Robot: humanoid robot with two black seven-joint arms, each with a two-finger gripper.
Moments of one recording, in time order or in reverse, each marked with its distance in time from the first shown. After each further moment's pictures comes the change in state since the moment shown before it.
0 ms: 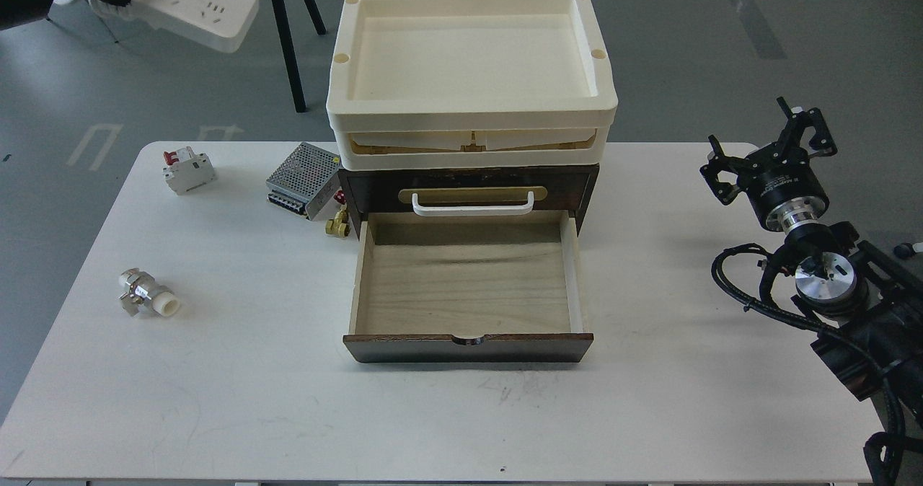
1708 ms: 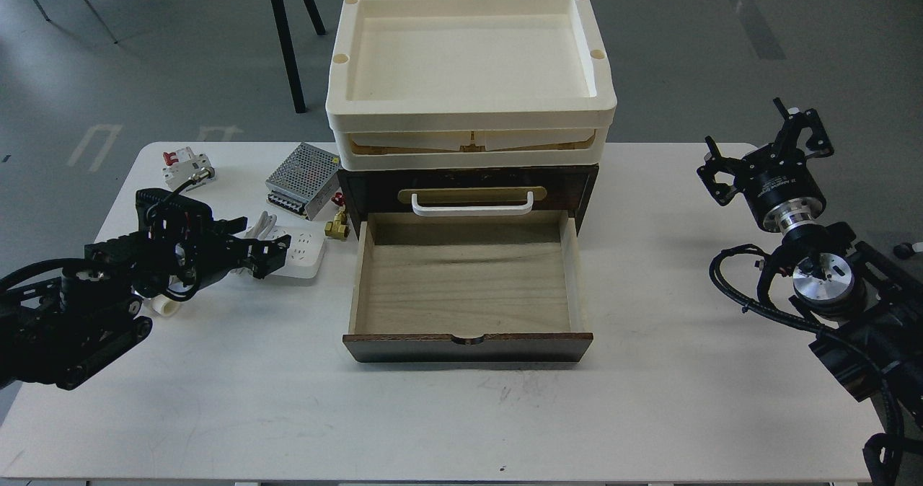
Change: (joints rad) left arm 0.584 -0.531 0.153 0.557 0.176 0.342 0.071; right arm -0.005 0.002 -0.001 0.012 0.000 0.000 0.000
